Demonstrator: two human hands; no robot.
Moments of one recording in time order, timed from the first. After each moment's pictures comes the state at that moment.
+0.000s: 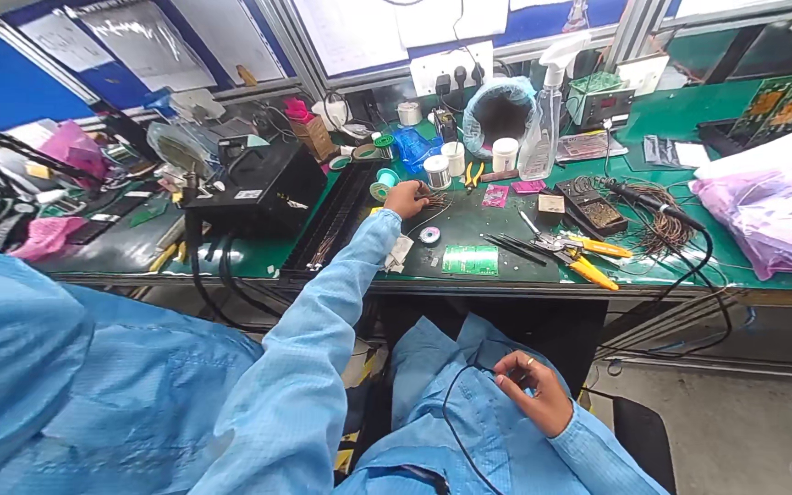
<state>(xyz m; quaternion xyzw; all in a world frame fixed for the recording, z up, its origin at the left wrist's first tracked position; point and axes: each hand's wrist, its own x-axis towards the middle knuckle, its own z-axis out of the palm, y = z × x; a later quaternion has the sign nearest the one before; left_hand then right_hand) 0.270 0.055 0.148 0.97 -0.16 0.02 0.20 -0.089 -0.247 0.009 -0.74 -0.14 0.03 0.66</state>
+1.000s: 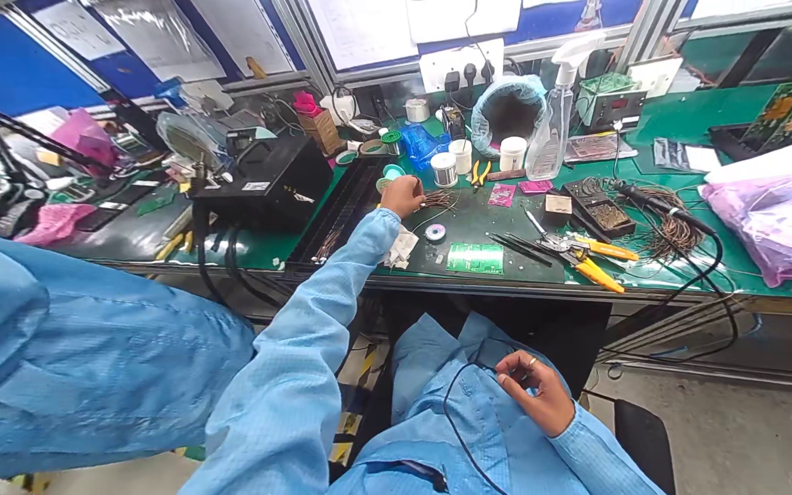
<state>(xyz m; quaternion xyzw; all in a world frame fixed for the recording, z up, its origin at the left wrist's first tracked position) 0.241 0.059 0.169 0.98 -0.11 0.05 0.15 -0.089 -0.248 0.006 -0.74 -0.15 0.03 0.66</state>
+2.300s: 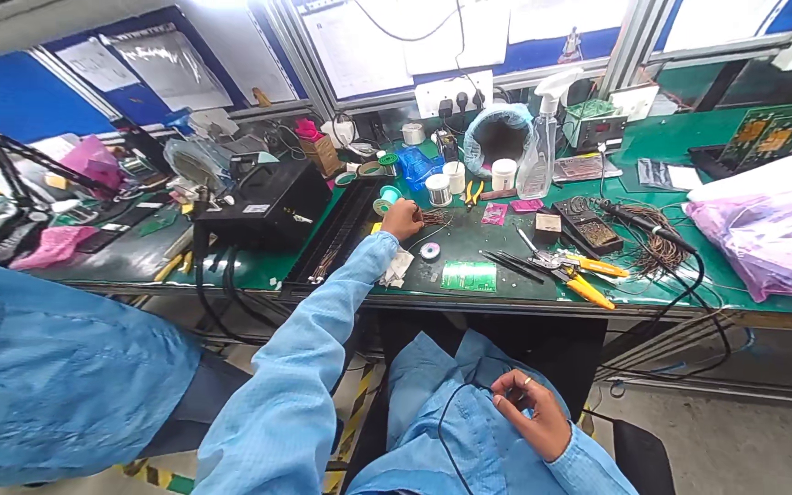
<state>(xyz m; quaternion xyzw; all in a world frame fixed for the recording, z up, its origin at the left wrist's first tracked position) 0.253 0.058 0.151 0.98 -0.16 0.05 0.13 -0.089 -0.248 0.006 -0.74 -0.14 0.04 0.65</state>
